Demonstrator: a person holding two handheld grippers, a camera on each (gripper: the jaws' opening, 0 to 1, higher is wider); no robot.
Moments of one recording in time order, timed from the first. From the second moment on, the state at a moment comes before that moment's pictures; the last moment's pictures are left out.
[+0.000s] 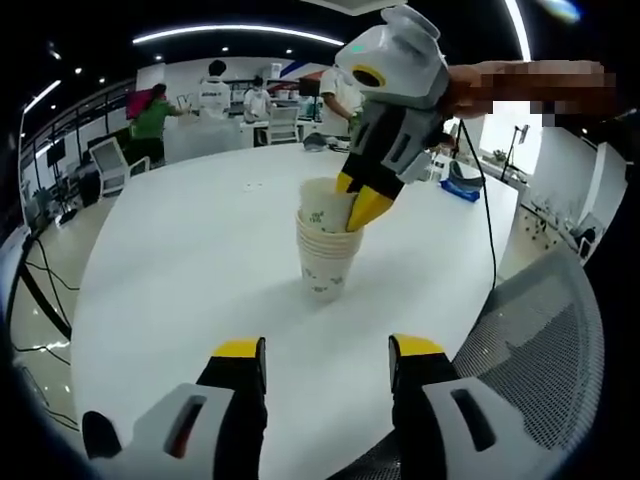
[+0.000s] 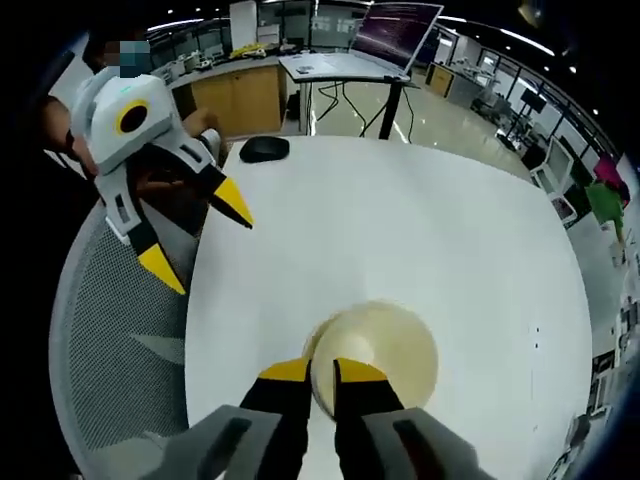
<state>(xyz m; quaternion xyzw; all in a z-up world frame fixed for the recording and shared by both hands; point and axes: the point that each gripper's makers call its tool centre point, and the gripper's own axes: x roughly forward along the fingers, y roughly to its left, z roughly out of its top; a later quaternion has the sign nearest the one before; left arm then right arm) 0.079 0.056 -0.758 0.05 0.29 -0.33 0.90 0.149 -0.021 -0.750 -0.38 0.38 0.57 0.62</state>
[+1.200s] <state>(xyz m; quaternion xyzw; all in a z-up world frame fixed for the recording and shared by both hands) 0.157 0.027 -0.754 0.10 0.26 -0.43 0.86 0.167 -0.065 -0.758 -0.26 0.31 0.53 0.75</state>
